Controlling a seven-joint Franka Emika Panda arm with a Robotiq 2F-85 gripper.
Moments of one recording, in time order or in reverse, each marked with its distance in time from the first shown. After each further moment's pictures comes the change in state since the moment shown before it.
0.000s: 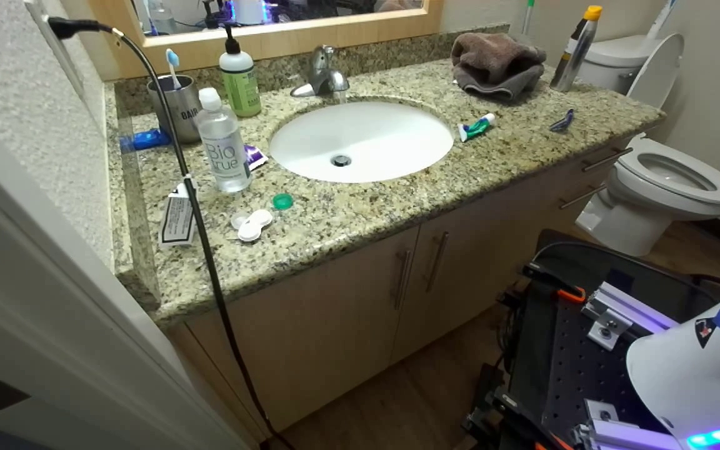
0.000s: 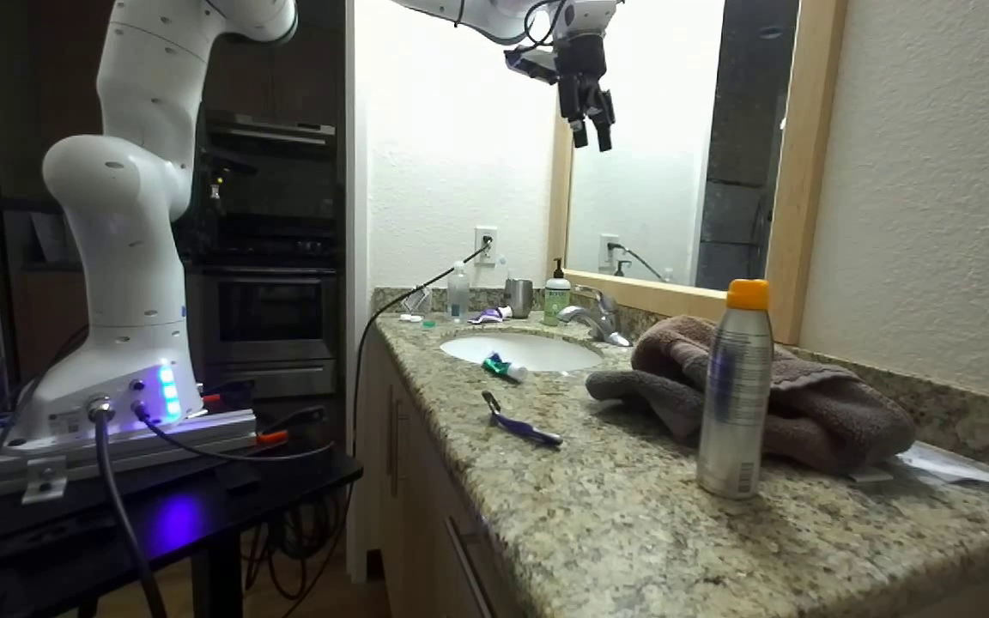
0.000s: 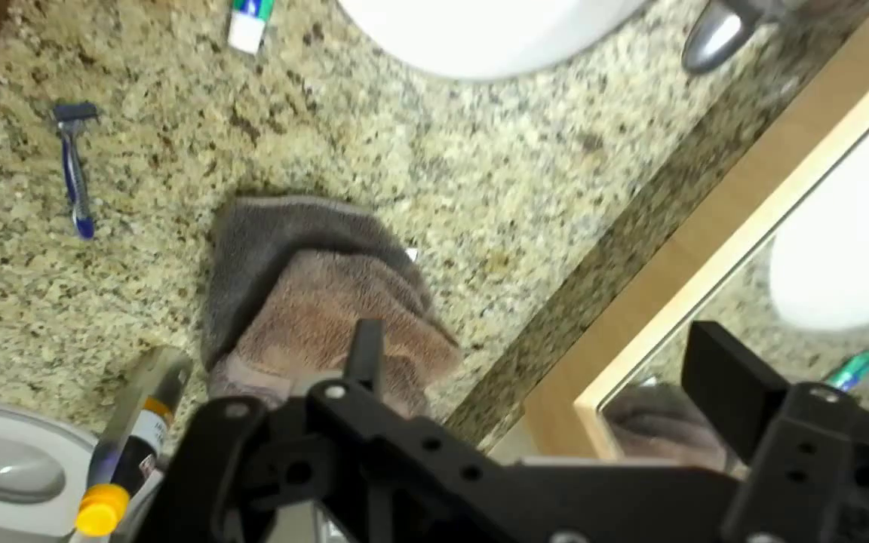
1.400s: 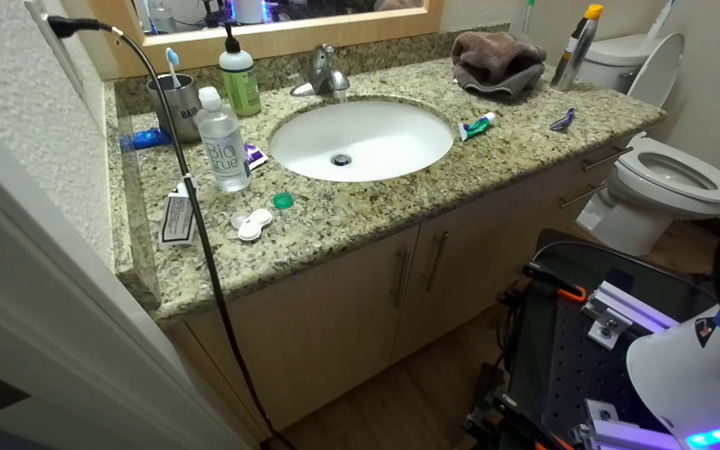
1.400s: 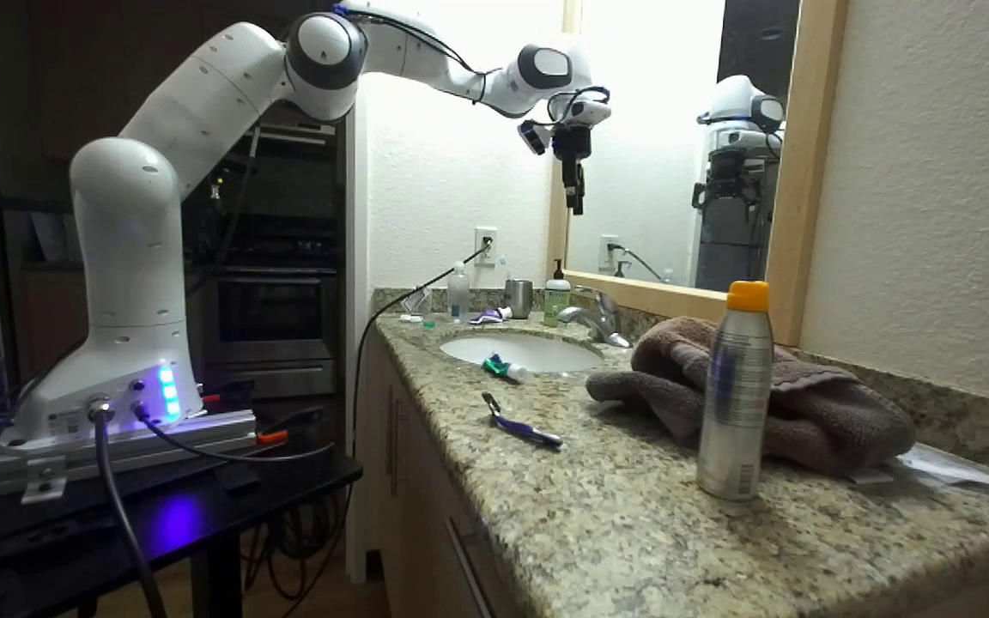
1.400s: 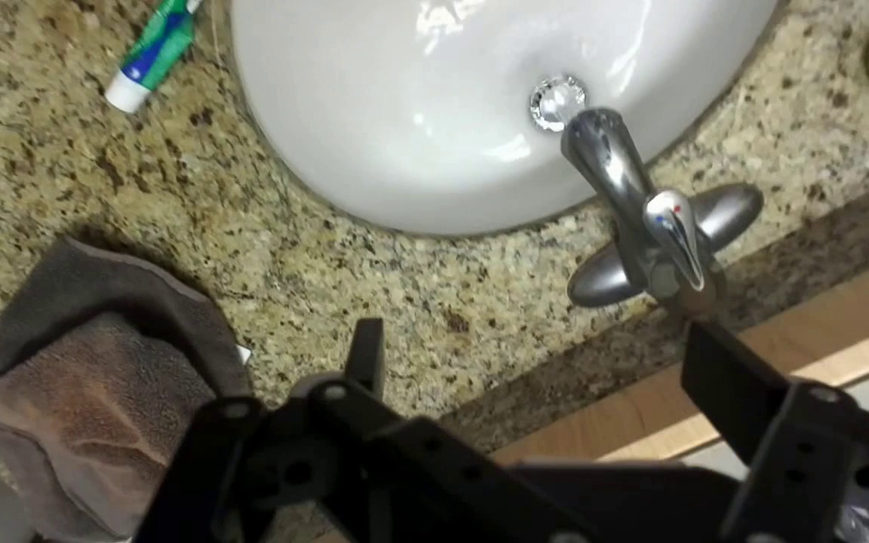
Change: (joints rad) arm 0.259 0.432 -0.081 0.471 0.024 -0.223 -0.121
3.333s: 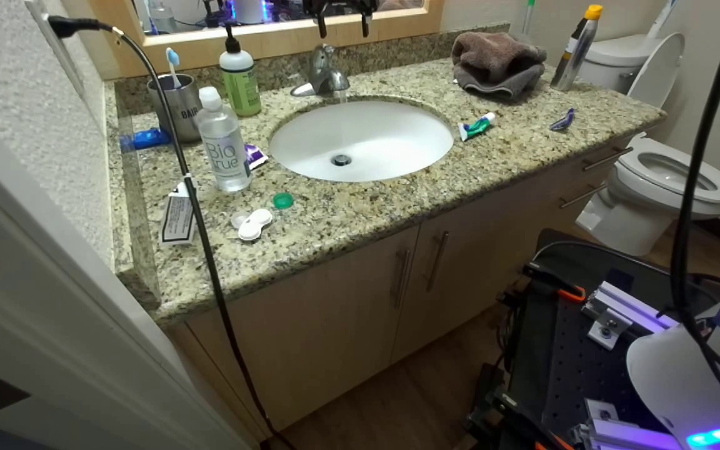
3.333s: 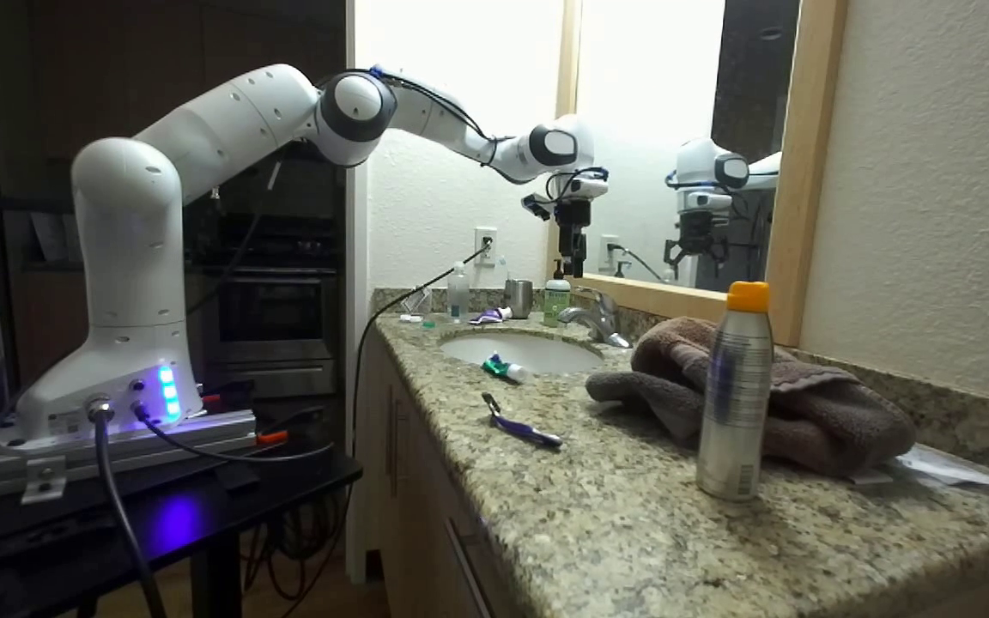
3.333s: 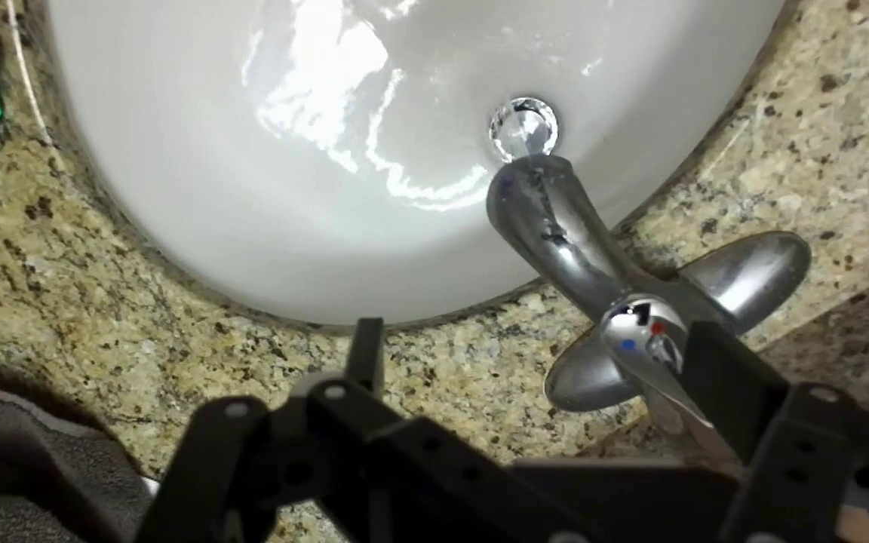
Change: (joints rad) arm 0.023 0.247 0.015 0.085 0.026 0.102 0.173
